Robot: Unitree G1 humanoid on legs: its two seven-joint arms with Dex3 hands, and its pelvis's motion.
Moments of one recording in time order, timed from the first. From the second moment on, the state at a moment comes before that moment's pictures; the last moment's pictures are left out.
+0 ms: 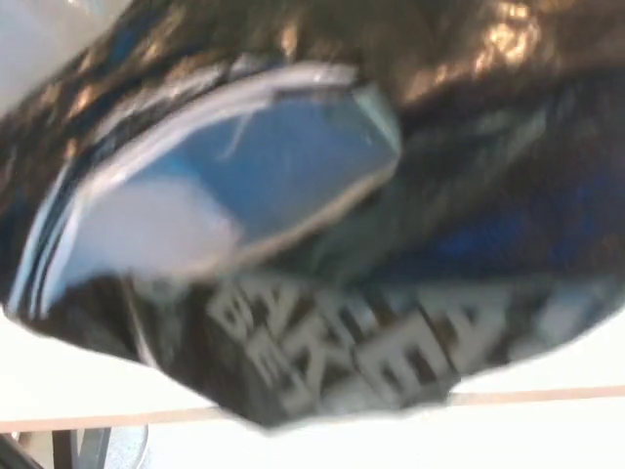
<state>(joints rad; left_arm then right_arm) -0.90 0.99 0.11 -0.02 0.16 -0.72 0.20 -0.86 -0.40 -0.22 -0.31 0.08 -0.02 0.15</state>
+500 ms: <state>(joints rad) -1.25 0.96 -0.06 0.59 0.31 -0.74 0.17 -1.11 -0.49 -0.12 0.31 -0.04 -0.07 0.12</state>
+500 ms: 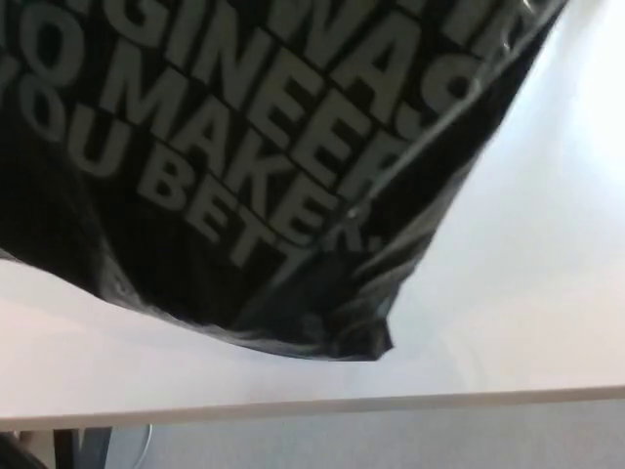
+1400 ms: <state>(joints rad) -0.95 1.05 -0.08 0.61 0.39 -0.65 0.00 -0.99 -0.55 -0.03 0.45 -0.16 -0.22 0.02</state>
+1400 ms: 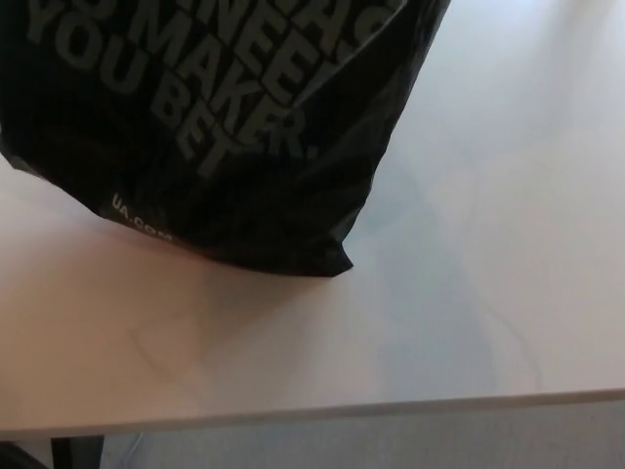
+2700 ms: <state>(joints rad) 0.61 0.44 0.68 -0.53 -0.05 -0.62 -0.07 0.05 -0.39 -0.08 -0.53 -0.09 -0.34 0.04</state>
